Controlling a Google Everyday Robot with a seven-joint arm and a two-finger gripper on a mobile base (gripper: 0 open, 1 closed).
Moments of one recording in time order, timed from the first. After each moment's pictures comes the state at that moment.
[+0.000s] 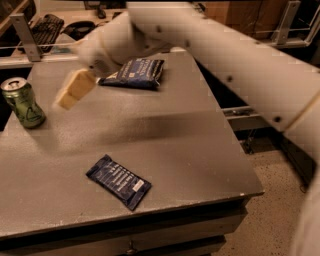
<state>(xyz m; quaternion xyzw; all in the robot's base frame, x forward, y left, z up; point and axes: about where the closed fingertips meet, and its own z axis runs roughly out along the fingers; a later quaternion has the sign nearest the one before) 0.568 0.213 0.956 -0.66 0.56 0.28 0.41</state>
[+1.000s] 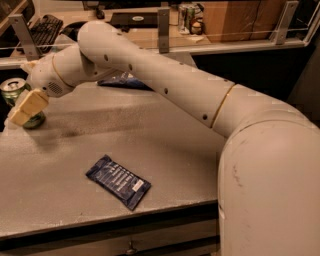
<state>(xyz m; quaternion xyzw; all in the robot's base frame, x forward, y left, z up) 0.562 0.345 0.914 -0.67 0.49 0.37 0.42</state>
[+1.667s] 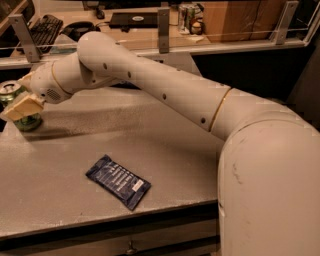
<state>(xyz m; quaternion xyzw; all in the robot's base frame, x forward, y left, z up) 0.561 0.353 0.899 -0.66 0.49 0.39 0.42</state>
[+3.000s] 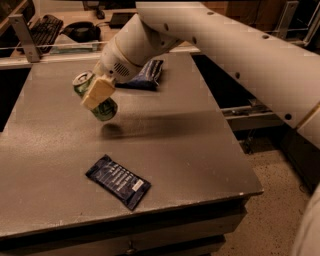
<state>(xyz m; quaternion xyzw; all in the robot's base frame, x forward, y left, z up) 0.575 0.163 0.920 -0.67 0.63 0.24 0.32</state>
